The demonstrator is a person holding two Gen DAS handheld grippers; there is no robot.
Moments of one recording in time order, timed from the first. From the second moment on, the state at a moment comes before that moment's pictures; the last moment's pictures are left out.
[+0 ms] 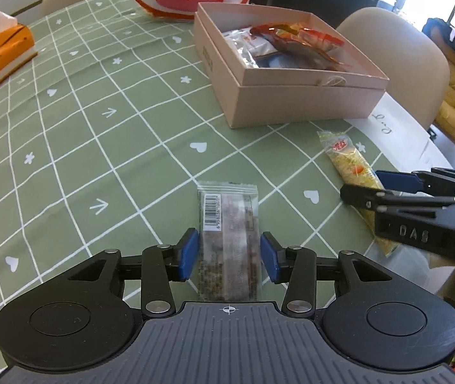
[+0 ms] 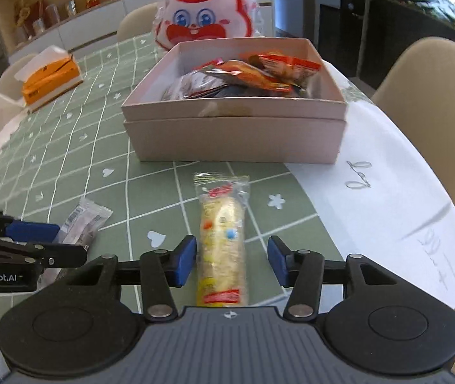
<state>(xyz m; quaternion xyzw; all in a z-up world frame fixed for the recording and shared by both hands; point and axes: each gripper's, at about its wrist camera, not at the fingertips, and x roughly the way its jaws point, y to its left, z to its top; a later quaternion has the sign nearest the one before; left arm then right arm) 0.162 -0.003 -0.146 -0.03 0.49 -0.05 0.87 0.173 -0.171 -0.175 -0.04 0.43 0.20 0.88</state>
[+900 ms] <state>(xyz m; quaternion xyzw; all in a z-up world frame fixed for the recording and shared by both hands) 0.176 -0.056 0.034 -0.05 0.29 -0.09 0.95 0.192 -0.269 0.038 -0.02 0.24 0.23 0.94</state>
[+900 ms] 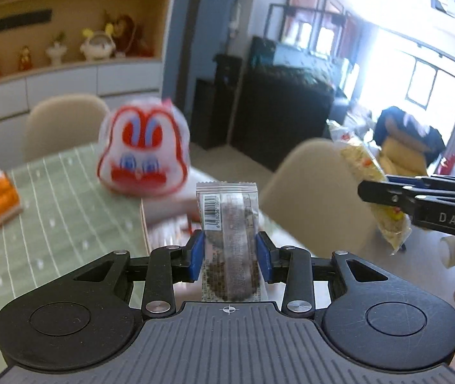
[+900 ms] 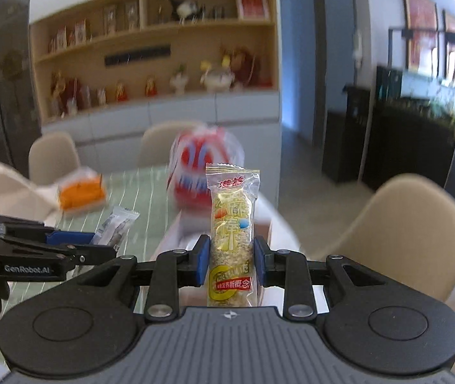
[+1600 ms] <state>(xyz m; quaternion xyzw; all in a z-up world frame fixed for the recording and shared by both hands) 0.322 -0.040 -0.089 -0.17 0.38 -0.10 0.90 0.339 -0.231 -0.056 0.02 0.36 0.30 0.88</state>
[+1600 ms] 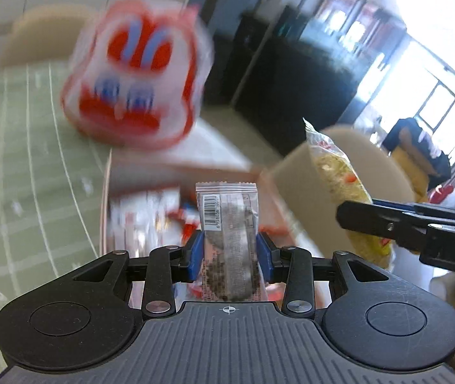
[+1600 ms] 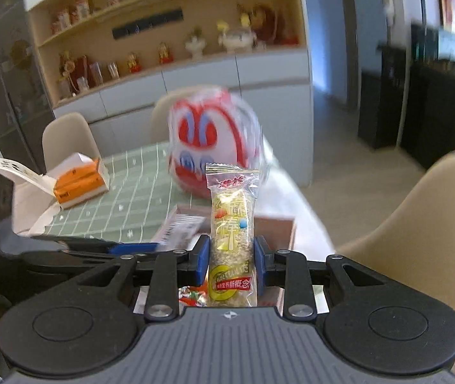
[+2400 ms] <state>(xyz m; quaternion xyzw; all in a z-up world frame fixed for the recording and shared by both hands) 0.149 -0.039 -0.080 -0.12 0.32 0.02 0.94 0.216 -0.230 -0.086 0.00 0.29 0.26 0.92</state>
